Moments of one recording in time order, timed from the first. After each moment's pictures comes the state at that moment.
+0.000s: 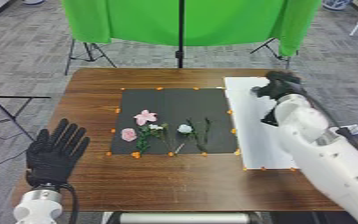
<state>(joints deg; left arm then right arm) 130.7 -65.2 -96.9 -126.4 8.0 17.4 15.6 -69.2 -48.8 60.2 -92.3 -120.6 -3.6 39.9</state>
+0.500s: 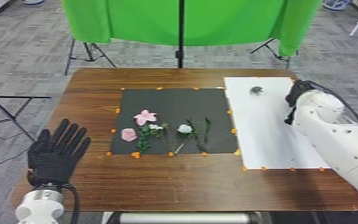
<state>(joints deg) 130.5 -65.2 -96.3 -126.4 7.9 17.5 16.1 -61.0 -47.9 57.6 -77.6 -115.9 -11.9 43.2</state>
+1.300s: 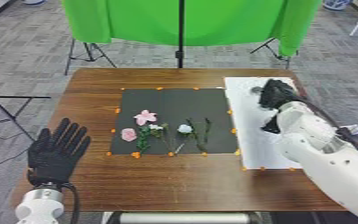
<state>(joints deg) 130.2 -65.2 -96.3 -126.4 7.9 17.6 15.8 -71.3 -43.1 55.0 -100.7 -114.3 1.0 35.9</state>
